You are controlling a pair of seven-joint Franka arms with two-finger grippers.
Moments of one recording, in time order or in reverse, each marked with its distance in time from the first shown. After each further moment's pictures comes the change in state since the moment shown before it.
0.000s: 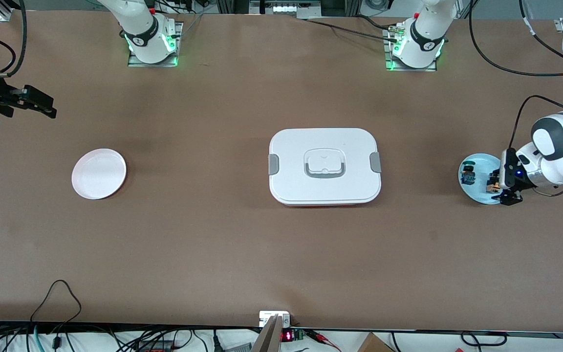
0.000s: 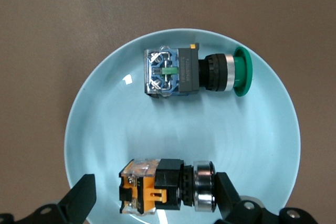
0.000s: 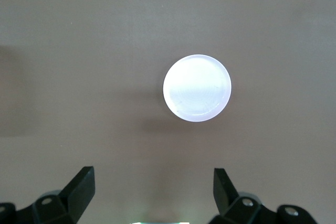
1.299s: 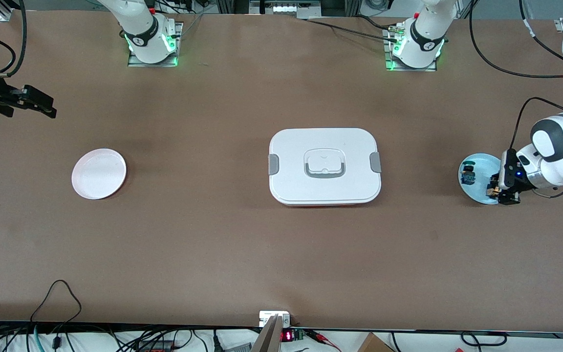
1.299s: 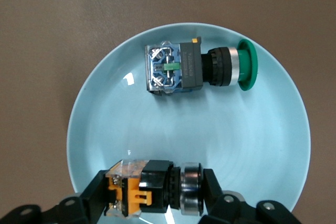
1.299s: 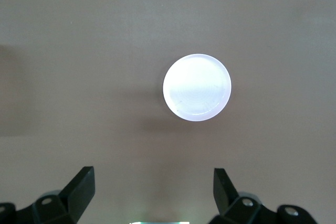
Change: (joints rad) left arm 0.005 0.016 -0.002 0.009 -0.002 0.014 0.028; right arm -0.001 0.001 0.000 0.000 0.000 -0.002 0.000
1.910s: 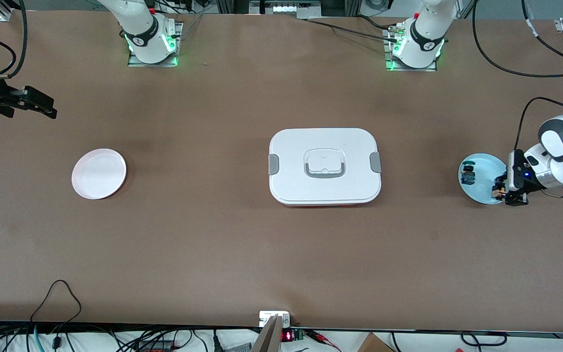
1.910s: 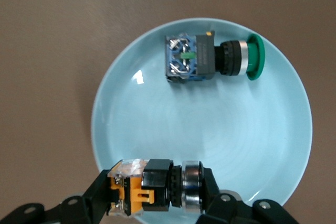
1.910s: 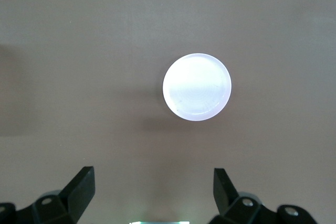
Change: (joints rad) left arm 0.018 0.000 -0.010 0.073 -0.045 -0.070 0.017; right arm 0.000 0.004 -0.001 0.000 0.000 0.000 0.000
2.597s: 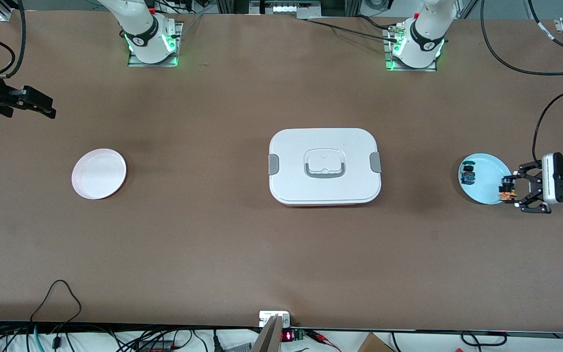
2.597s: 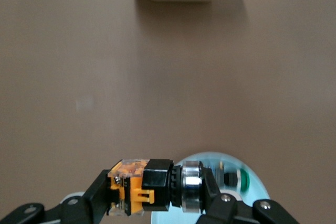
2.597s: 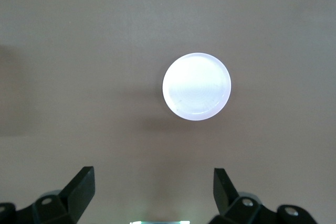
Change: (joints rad) left arm -0.040 -0.001 -0.039 0.371 -0.317 -0.600 -0.190; right arm 0.000 -0.002 -0.002 0.000 0.015 -0.012 0.001
